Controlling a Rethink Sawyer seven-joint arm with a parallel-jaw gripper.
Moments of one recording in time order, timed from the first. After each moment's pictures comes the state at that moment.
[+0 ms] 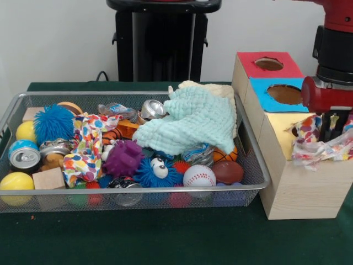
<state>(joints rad) 0.25 -0.42 -0.25 1.32 0.35 0.50 1.62</state>
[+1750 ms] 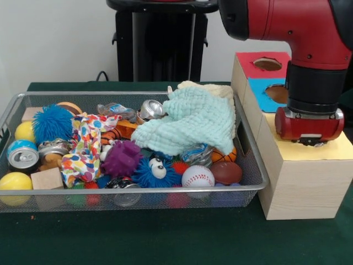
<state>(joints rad) 0.15 -0.38 -0.13 1.42 0.28 0.27 1.62</state>
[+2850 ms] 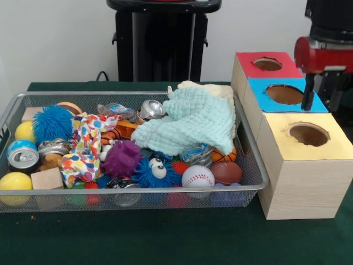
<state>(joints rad) 0.17 -0.60 -0.15 1.40 0.18 0.66 1.62</state>
